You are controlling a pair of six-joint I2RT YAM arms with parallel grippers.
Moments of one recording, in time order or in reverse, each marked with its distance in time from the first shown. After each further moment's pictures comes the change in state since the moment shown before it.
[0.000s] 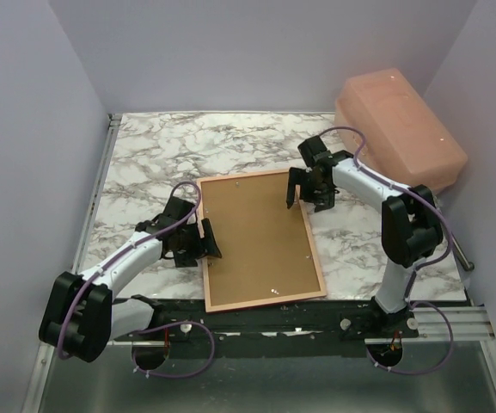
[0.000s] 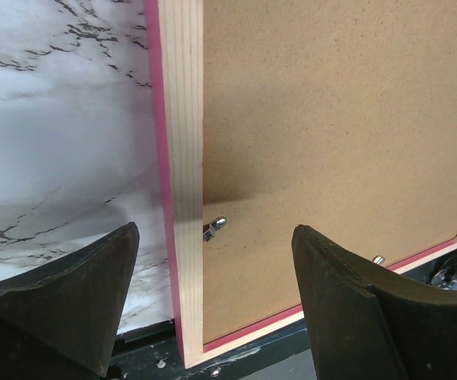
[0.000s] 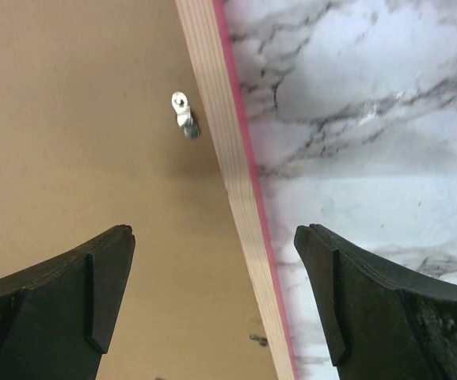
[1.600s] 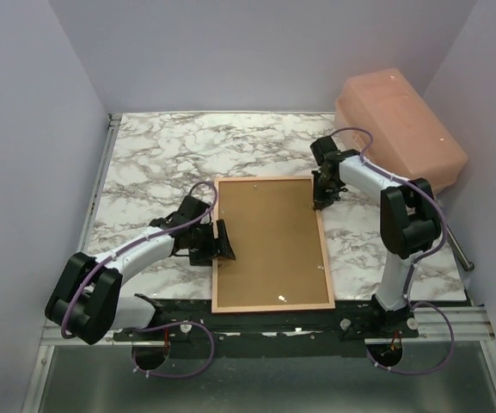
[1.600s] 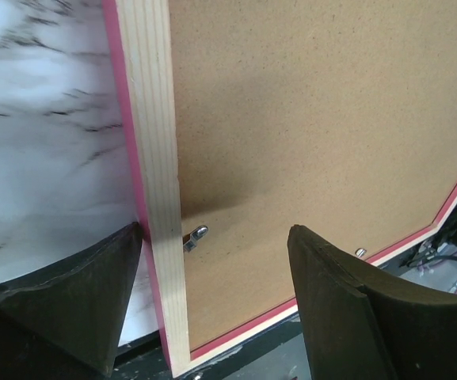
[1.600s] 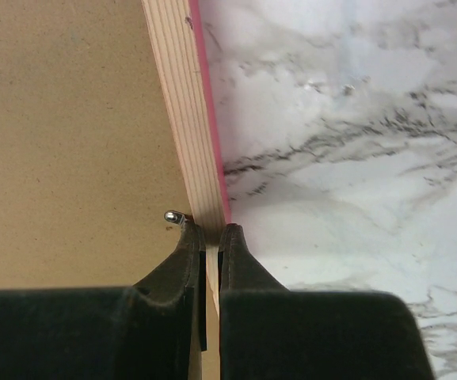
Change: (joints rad) left arm -0.084 0.117 0.024 0.120 0.087 -0.026; right arm -0.094 0.113 0.051 -0.001 0.091 -0.119
